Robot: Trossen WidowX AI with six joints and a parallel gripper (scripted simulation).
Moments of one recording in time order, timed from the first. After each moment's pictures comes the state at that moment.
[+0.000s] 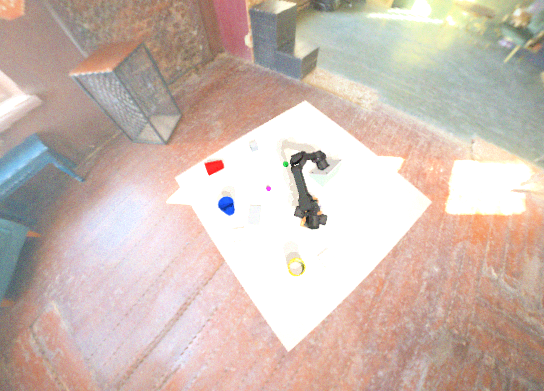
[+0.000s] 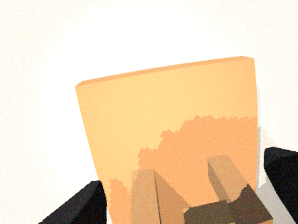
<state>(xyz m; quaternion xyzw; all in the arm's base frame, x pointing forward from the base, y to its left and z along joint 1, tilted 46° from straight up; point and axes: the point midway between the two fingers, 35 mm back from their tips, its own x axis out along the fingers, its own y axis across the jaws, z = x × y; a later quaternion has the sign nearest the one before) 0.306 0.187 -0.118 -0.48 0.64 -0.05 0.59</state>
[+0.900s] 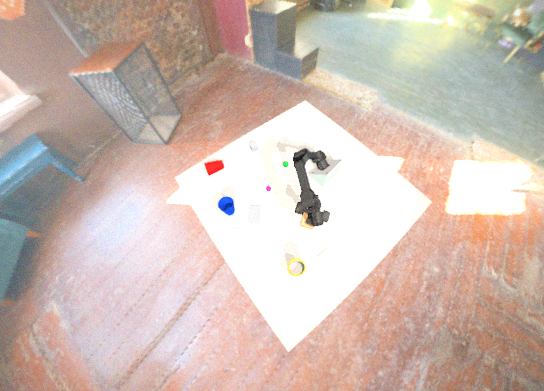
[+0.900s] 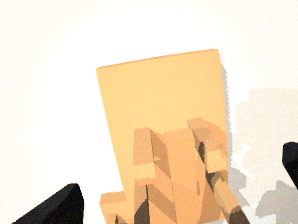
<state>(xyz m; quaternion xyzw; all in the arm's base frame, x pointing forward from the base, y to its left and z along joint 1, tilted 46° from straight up) 0.295 0.223 -0.080 -0.48 0.64 -0.05 0.60</state>
